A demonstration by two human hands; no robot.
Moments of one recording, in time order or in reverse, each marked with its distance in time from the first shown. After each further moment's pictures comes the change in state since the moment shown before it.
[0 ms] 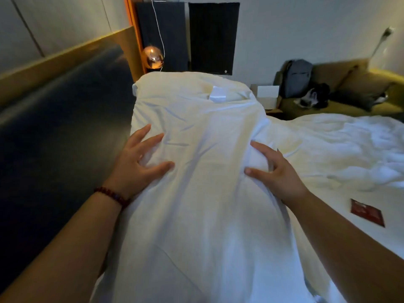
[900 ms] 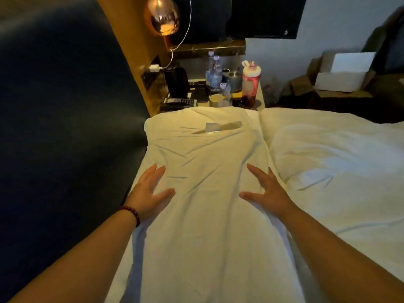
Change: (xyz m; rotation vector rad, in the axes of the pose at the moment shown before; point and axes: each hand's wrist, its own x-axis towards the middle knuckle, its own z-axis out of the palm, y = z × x) left_hand 0.178 -0.287 0.198 0.092 -0.309 -0.659; right_hand 0.349 0.256 0.156 0.106 -0.435 0.160
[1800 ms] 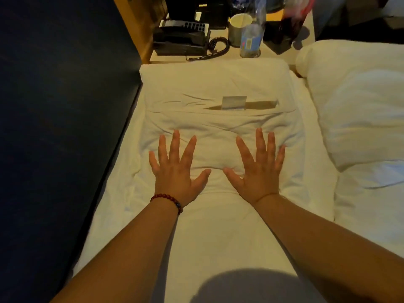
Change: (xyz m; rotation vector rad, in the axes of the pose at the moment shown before) left_hand 0.097 -0.048 0.129 0.606 0.196 0.003; right_hand 0.114 0.093 0.130 -0.839 0.288 -0.283
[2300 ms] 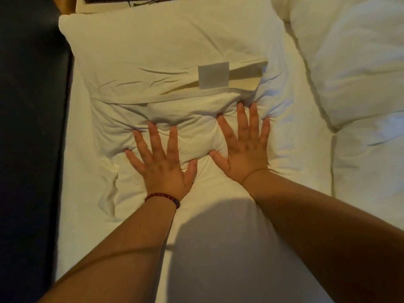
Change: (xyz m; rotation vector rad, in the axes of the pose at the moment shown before) left_hand 0.014 -0.012 0.070 -0.044 0.169 0.096; right_hand 0.003 0.000 0.041 -0.198 -0.065 0.048
